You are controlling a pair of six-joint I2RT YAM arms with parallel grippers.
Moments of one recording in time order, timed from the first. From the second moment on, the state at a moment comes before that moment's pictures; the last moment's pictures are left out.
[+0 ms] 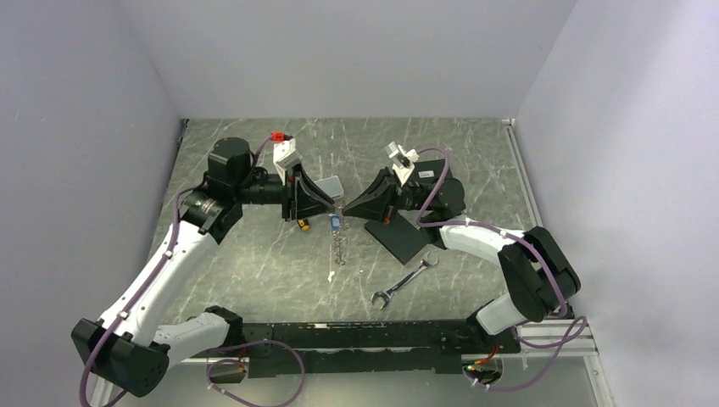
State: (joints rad) left arm -0.42 1.08 1.10 -0.31 1.03 -0.04; right arm 0.57 1.50 0.74 1.36 -1.08 0.86
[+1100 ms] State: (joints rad) left arm -0.44 1.11 1.05 -0.26 1.06 -0.07; right arm 0.57 1.50 0.73 1.37 -1.08 0.88
